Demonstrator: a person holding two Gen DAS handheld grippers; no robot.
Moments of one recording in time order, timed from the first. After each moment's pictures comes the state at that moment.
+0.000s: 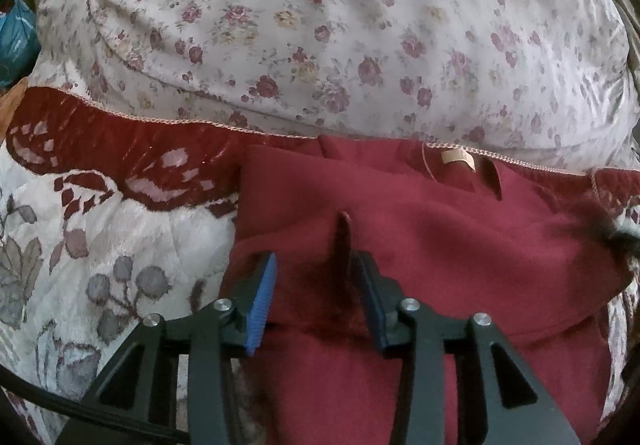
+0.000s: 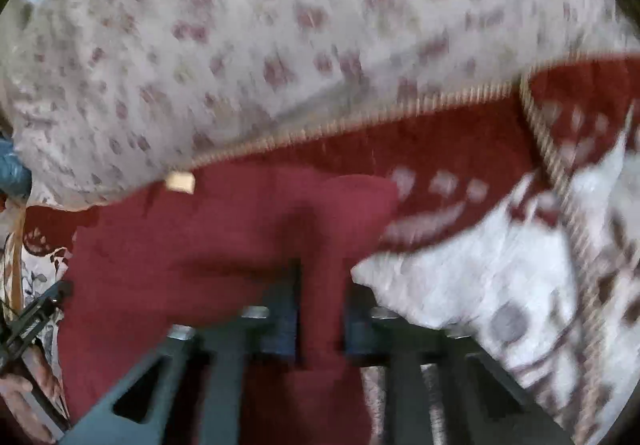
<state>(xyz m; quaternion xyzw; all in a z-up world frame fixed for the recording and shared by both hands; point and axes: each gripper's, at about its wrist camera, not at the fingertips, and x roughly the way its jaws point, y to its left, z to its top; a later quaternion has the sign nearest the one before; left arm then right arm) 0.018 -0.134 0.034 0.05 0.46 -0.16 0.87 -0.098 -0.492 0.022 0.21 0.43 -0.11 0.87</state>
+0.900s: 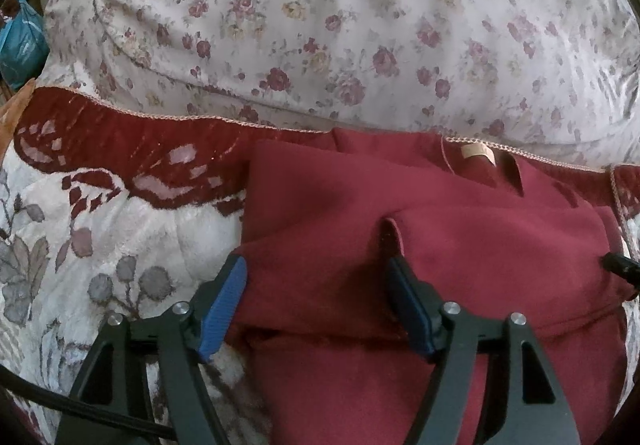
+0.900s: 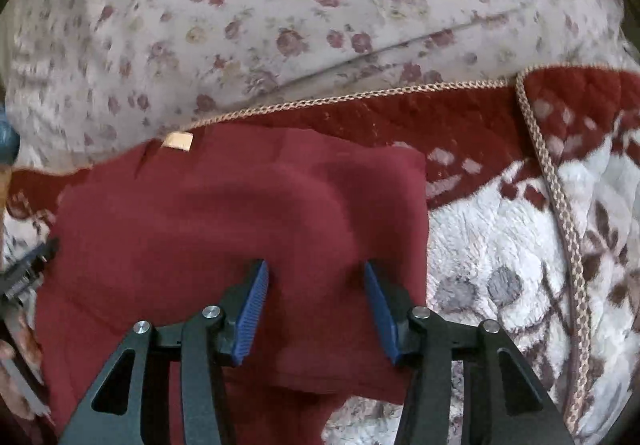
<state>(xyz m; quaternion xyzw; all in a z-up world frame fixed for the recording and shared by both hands) 0.022 -0.140 0.027 0.06 0.47 -0.13 0.87 -0.105 -0.456 0.005 0.18 0.48 -0.12 0.85</state>
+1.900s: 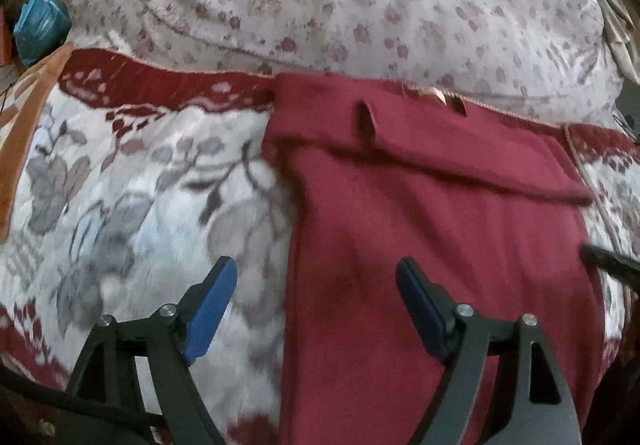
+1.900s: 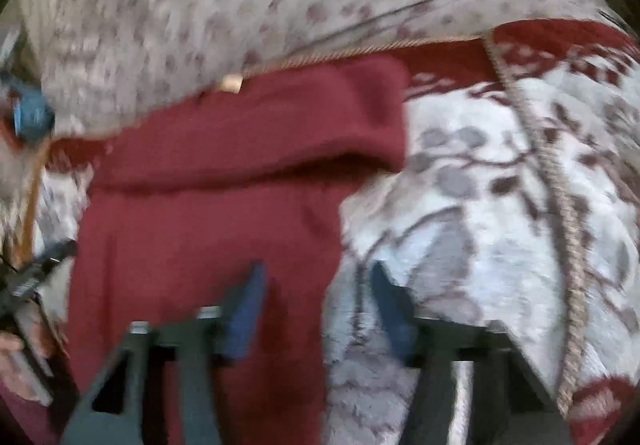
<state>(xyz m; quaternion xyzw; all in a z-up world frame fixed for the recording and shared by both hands) -0.111 -0.080 0.056 0.06 0.48 -0.15 0.86 -0.219 -0.415 0.008 0.17 0.49 -0.08 0.85</state>
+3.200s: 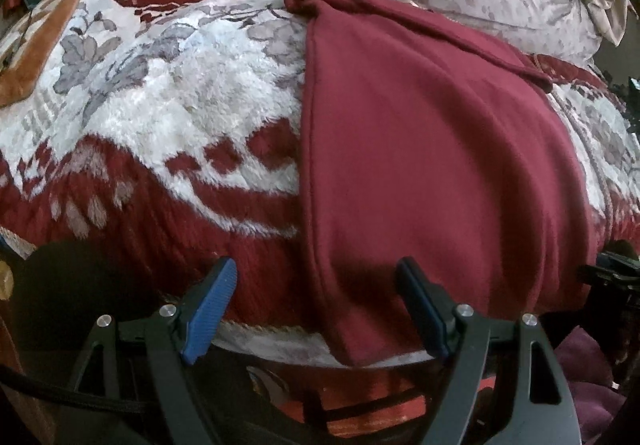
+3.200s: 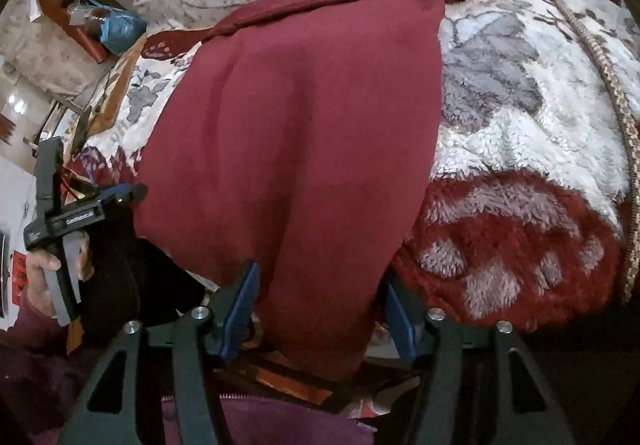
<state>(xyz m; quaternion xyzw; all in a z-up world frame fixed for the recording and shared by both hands) -0.249 -0.017 0.029 0.05 0.56 -0.18 0.81 -0.371 -0.326 -0.012 0.19 0.53 0.10 0.82</state>
